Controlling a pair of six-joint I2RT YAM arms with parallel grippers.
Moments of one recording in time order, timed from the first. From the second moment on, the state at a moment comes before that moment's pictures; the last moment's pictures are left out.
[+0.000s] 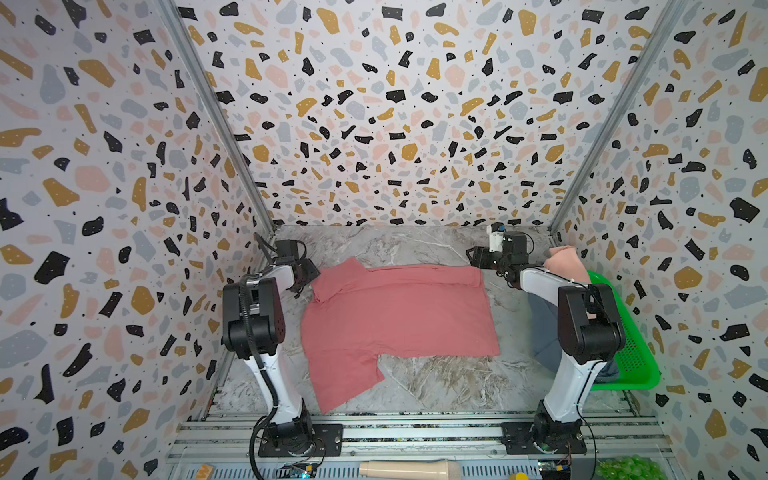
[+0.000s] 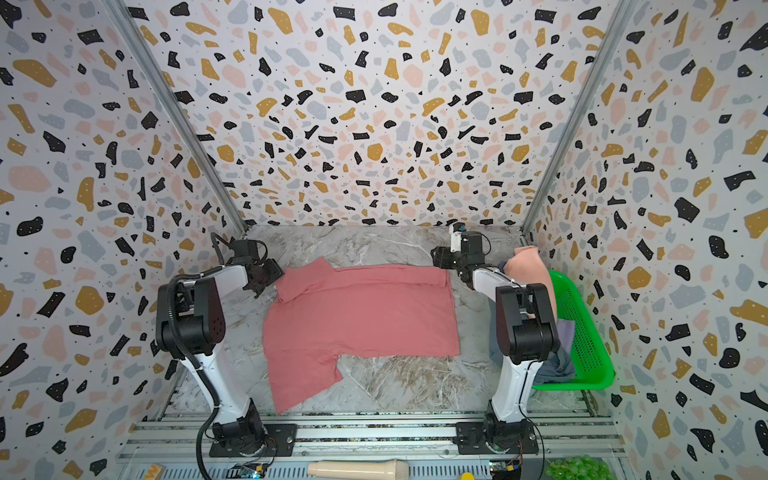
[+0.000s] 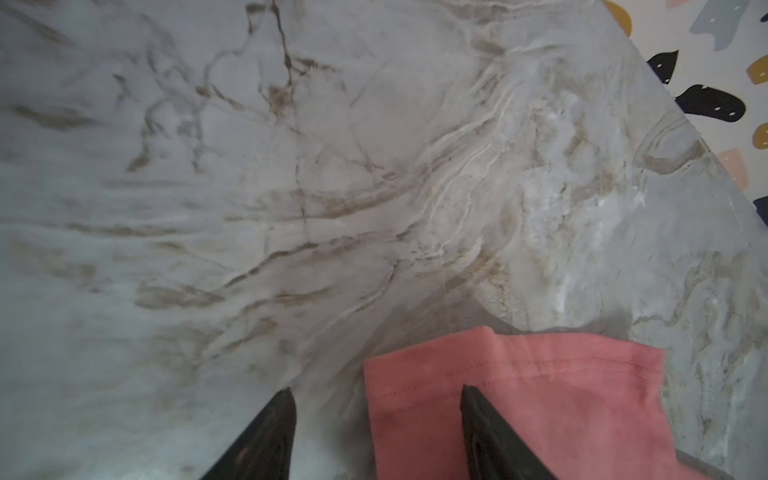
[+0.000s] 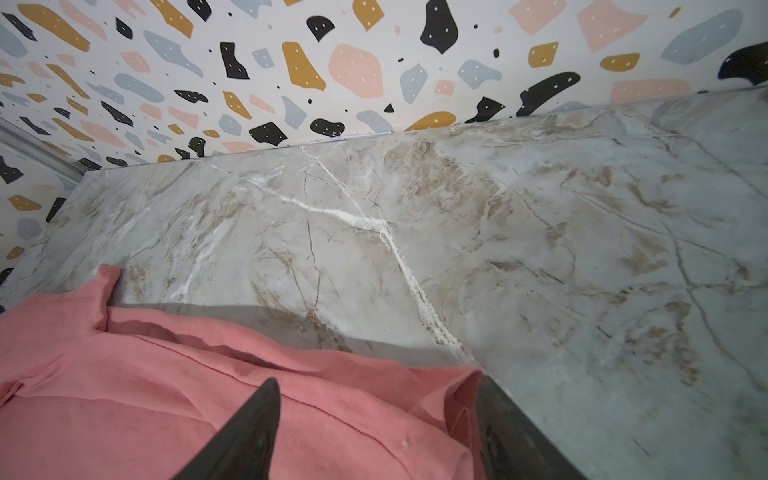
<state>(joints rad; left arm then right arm) 0.17 2.01 1.28 -0.22 0.13 -0.51 0.14 1.90 1.22 0.12 -0.29 0.21</state>
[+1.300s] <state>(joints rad) 0.18 1.87 1.32 0.04 0.38 -0.40 0.18 1.97 1.27 0.14 -0.27 0.10</state>
